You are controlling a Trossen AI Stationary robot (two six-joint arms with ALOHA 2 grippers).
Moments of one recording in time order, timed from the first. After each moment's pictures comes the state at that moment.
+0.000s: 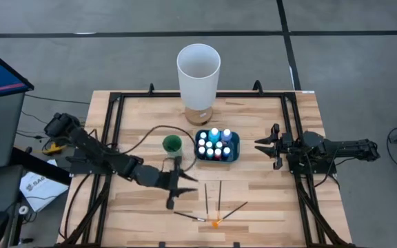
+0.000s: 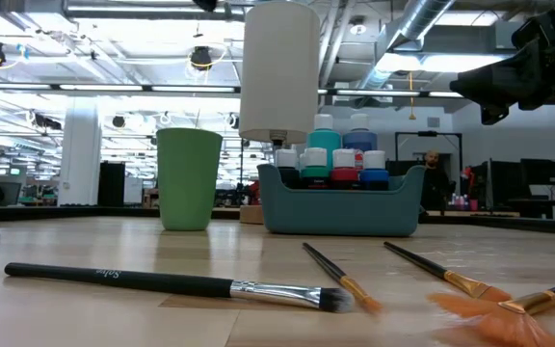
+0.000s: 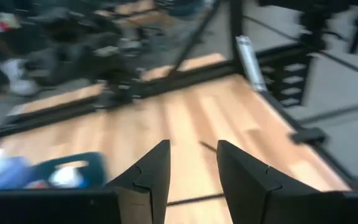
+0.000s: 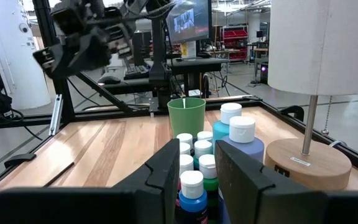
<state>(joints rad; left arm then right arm) -0.47 1.46 0.85 0.34 -0.37 0.12 0.05 0.01 0.00 0.04 0.13 0.06</state>
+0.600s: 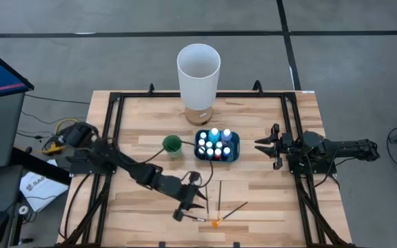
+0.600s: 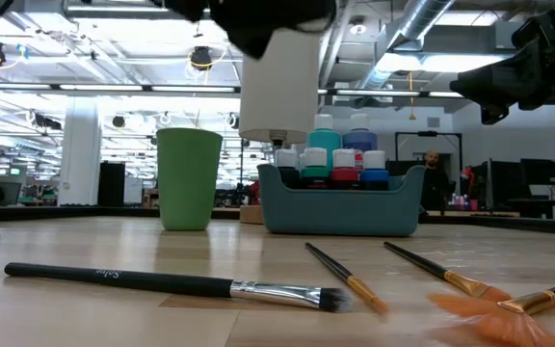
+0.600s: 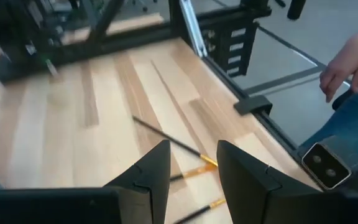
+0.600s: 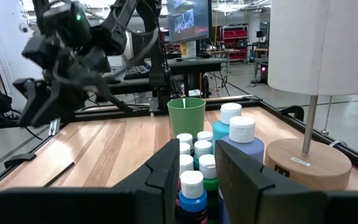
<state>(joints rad) -0.45 1.74 0.99 0.34 -0.10 0.04 0.05 0.01 0.01 0.04 0.13 0.06</state>
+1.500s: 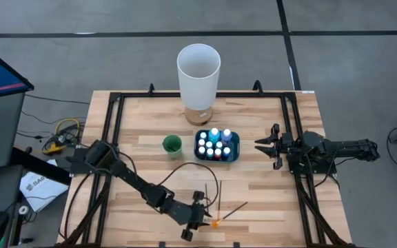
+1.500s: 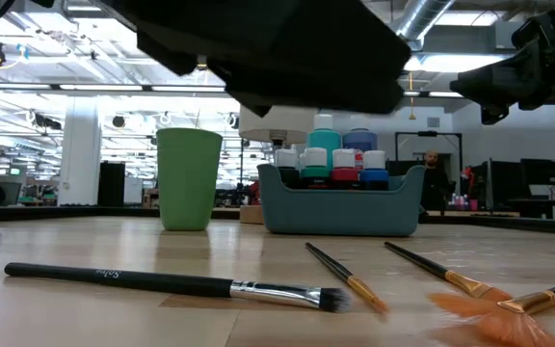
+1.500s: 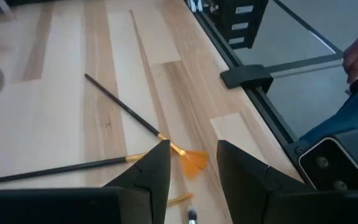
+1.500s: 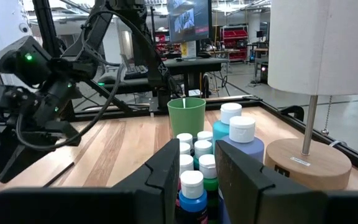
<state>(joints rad) -0.58 2.04 1.18 0.31 -0.27 -0.15 0.05 0.01 0.00 0.04 0.13 0.06</state>
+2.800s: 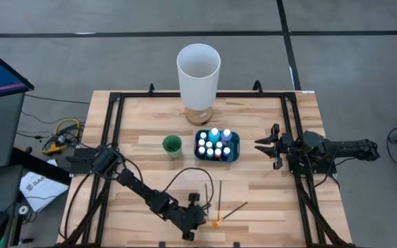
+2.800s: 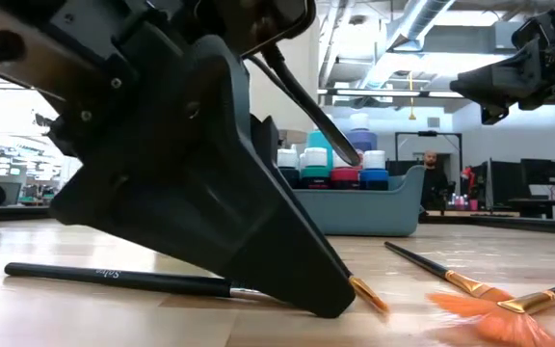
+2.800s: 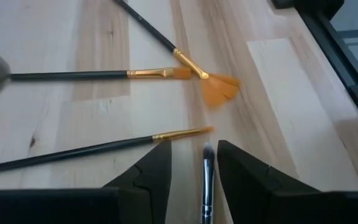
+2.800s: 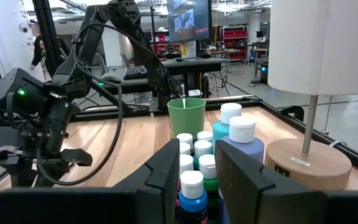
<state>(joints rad) -0.60 2.16 1.23 0.18 -0.35 -0.32 0.05 0.01 0.00 0.04 0.13 0.06</state>
